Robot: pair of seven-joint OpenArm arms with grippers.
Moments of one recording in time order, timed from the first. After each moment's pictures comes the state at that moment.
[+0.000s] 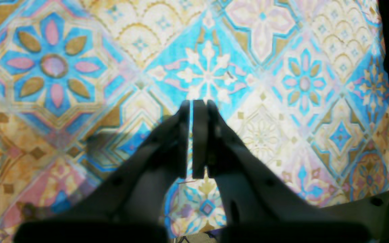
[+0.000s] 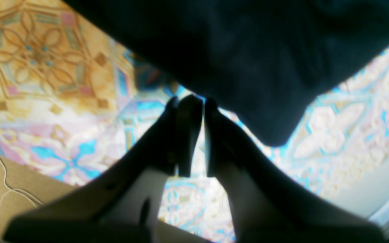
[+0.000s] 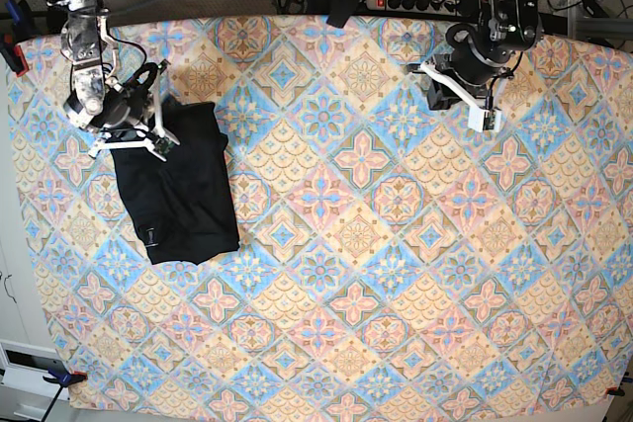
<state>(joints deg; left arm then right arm) 27.6 -6.6 -11.6 103.8 -26.3 -14.2 43.1 -10.7 23.6 -1.2 94.0 -1.0 41.5 -57.7</state>
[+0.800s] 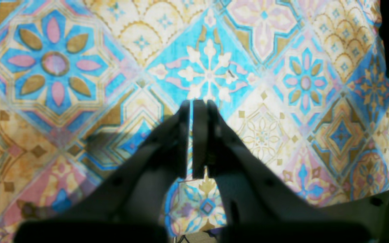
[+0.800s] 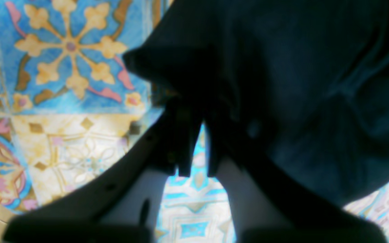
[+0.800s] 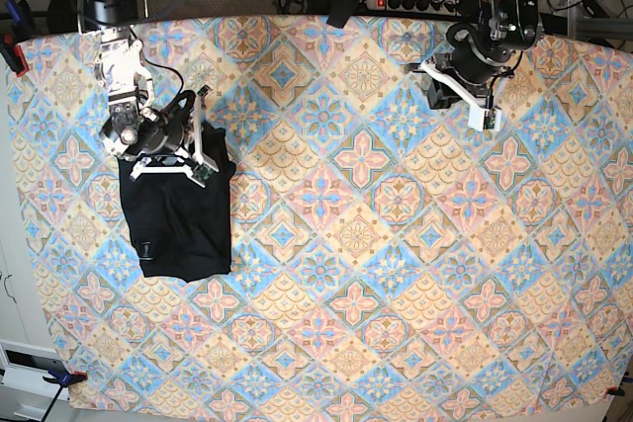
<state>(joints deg) 28.2 -6.6 -11.7 103.8 -26.3 -14.2 43.1 -2.1 16.4 -4.5 86.4 -1.5 41.5 -55.0</state>
